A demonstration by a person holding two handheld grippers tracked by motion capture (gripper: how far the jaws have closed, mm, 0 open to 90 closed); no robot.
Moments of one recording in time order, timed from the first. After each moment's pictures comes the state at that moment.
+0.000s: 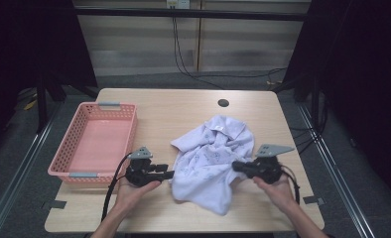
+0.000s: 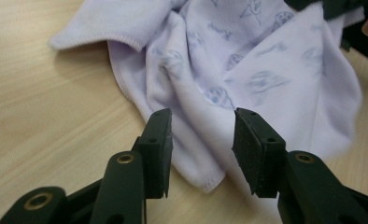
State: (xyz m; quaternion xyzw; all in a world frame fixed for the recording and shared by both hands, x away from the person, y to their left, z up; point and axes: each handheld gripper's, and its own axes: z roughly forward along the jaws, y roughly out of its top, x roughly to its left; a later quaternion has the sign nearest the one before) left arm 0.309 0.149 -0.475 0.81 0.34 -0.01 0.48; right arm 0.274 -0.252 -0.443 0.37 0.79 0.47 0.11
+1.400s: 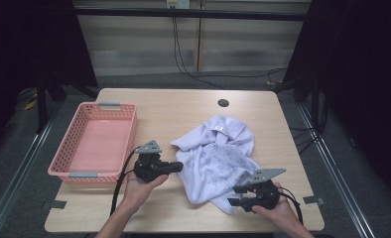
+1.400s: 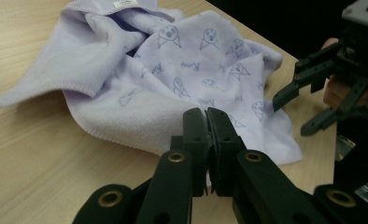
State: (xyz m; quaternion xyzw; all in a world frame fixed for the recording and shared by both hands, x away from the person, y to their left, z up) left arm 0.310 0.118 -0.445 0.81 0.30 -0.02 0.51; right arm 0.225 -0.230 -0.490 0.34 0.85 0.41 0.03
